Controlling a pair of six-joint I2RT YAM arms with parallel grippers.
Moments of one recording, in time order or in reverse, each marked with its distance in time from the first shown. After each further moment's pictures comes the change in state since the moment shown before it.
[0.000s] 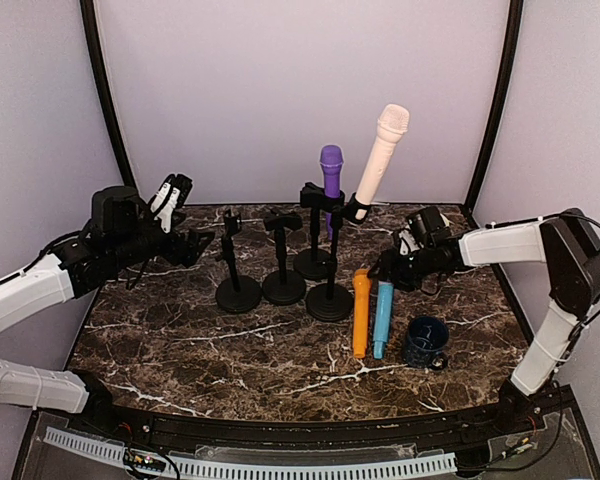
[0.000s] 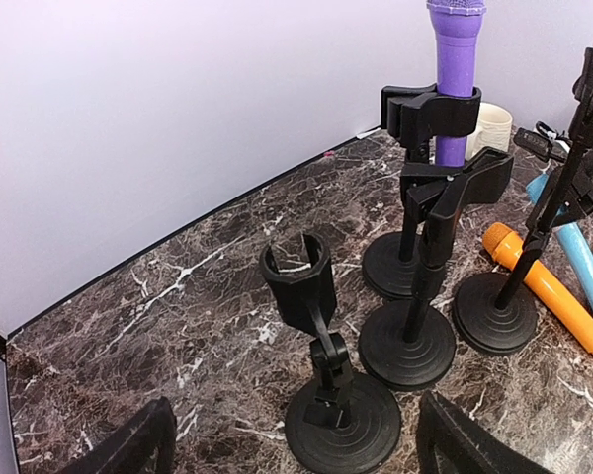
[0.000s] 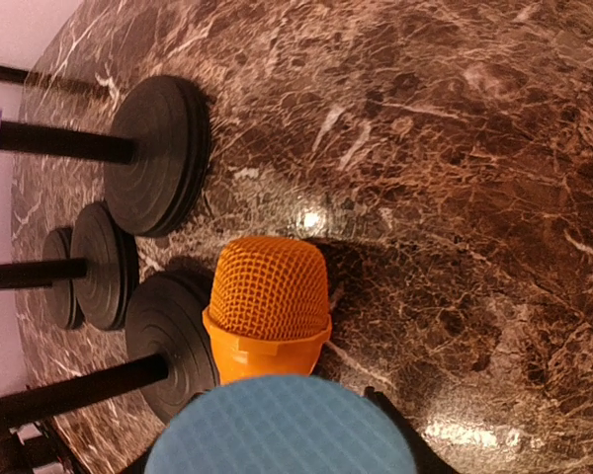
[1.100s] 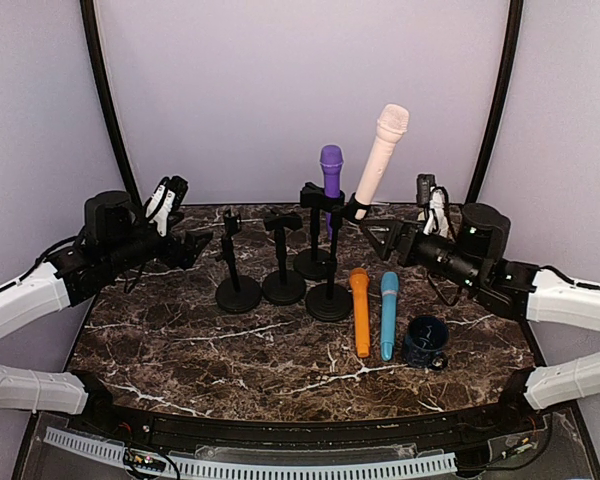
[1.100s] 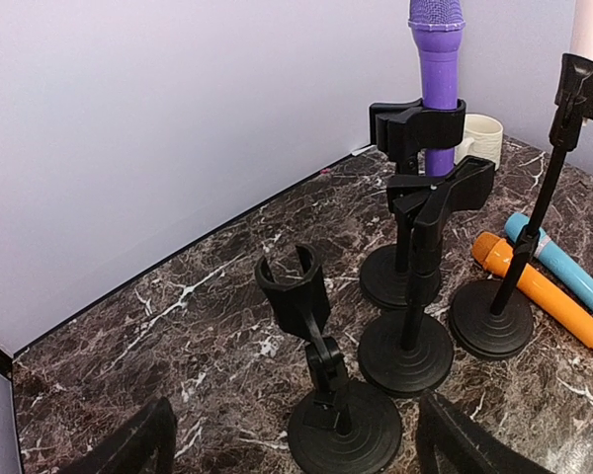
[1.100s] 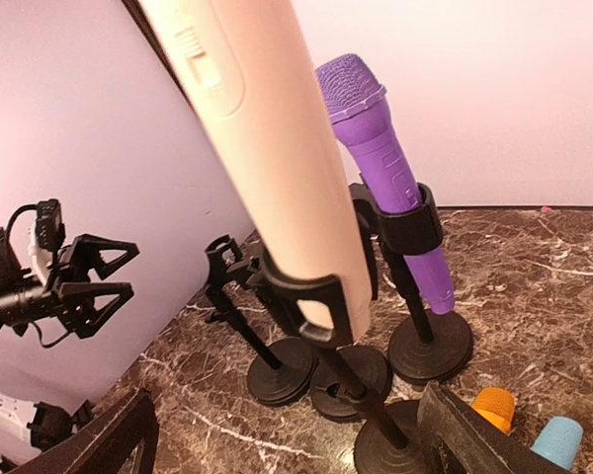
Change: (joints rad) left arm 0.000 -0.052 -0.051 0.056 0.026 0.031; right arm 0.344 -0.663 -0.298 0.466 0.317 -0.145
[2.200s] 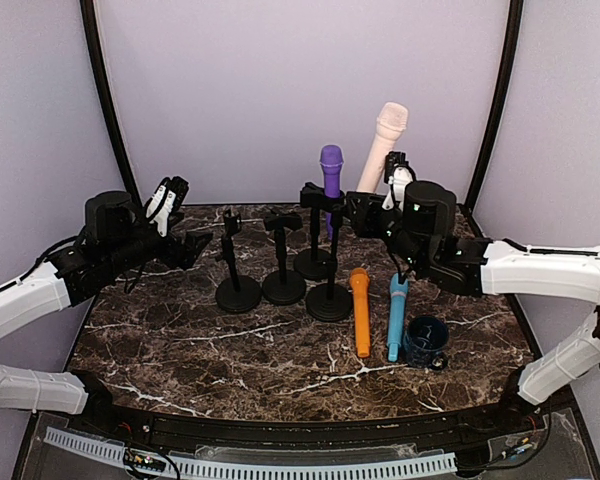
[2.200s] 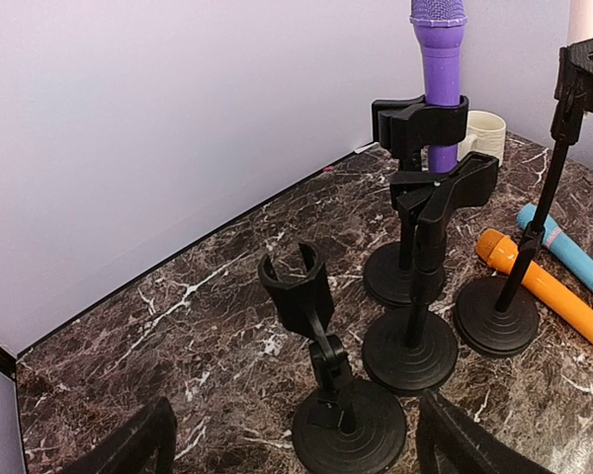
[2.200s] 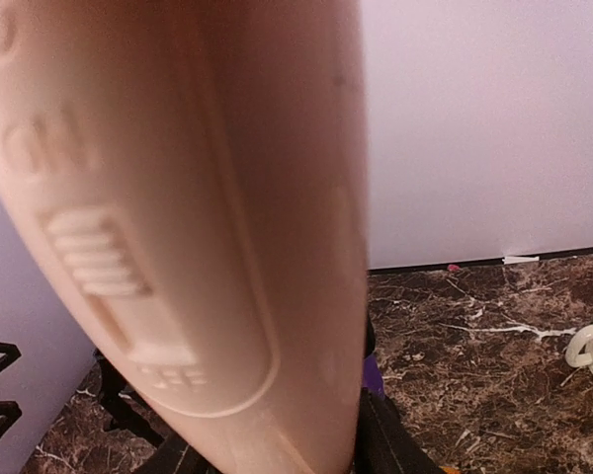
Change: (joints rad) left arm -0.002 0.004 0.000 0.000 -0.008 0.011; right arm 0.114 0.347 0.289 0.048 0.486 -0.088
